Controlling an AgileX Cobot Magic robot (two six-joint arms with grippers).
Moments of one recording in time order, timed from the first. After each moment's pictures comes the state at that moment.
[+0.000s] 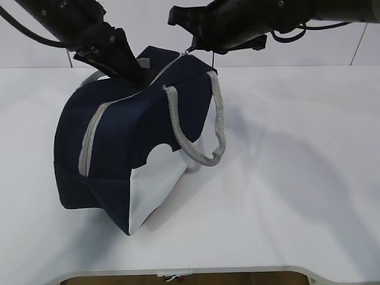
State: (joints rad) left arm -0.29 1.93 -1.78 -0.62 1.23 0.64; right arm 0.48 1.89 -1.58 -0.28 0.38 0.74
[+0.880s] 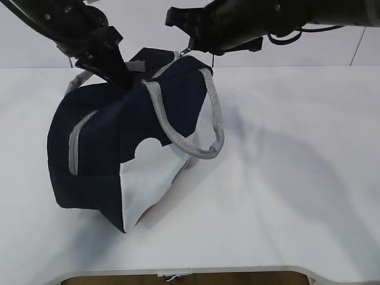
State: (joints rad) left arm -0.29 1.94 -1.78 -0.55 1.23 0.48; right arm 0.48 1.90 -1.58 -0.28 0.35 0.74
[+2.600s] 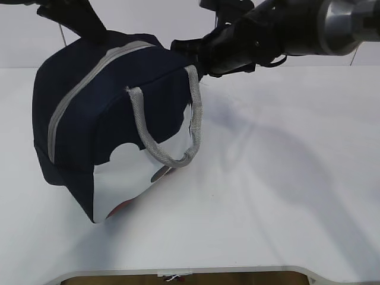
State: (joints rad) left arm -0.29 1.74 -1.78 -0.48 1.24 0.59; right arm 0.44 2.06 -1.64 -0.32 0.30 0.75
